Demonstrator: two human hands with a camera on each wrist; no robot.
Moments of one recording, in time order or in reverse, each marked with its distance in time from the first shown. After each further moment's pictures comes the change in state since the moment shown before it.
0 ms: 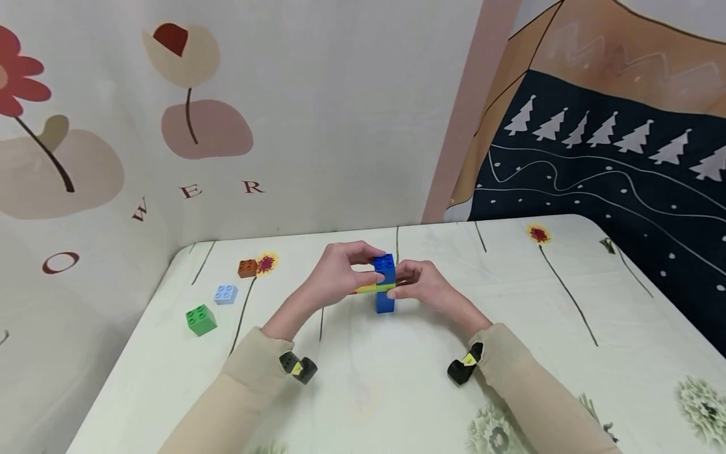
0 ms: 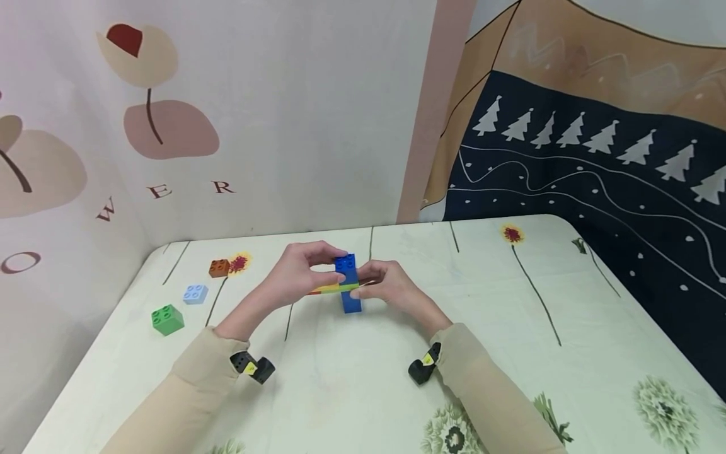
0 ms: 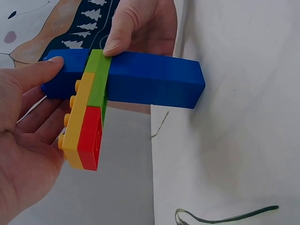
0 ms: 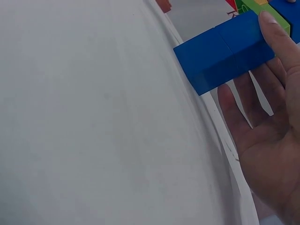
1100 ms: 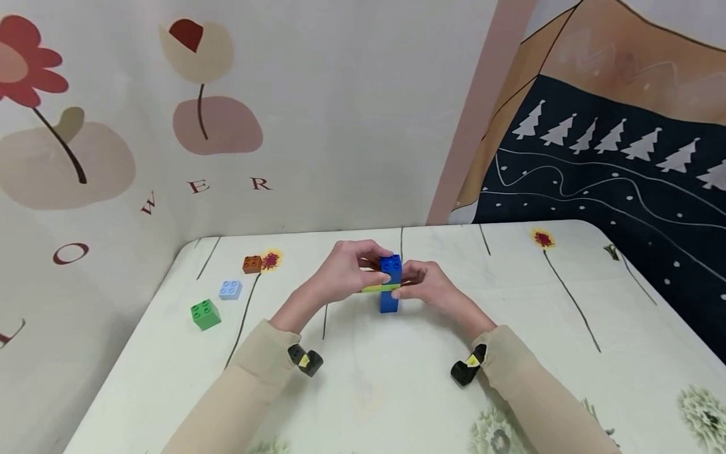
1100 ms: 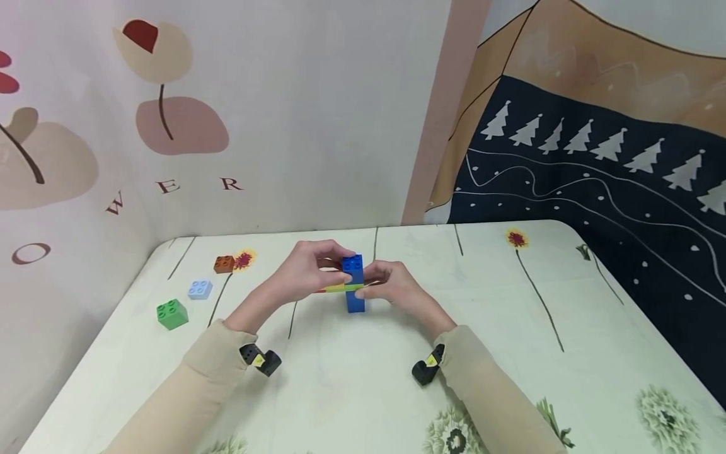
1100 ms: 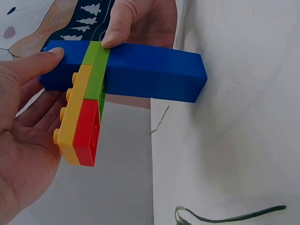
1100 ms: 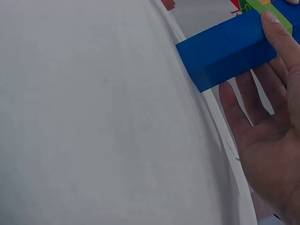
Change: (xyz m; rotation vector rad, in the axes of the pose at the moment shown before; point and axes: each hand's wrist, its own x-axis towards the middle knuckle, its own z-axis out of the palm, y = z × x) left_hand 0.004 -0.005 -0.001 0.019 -0.055 0.101; right_hand -0.001 -0.001 0.000 -0.010 0.000 0.006
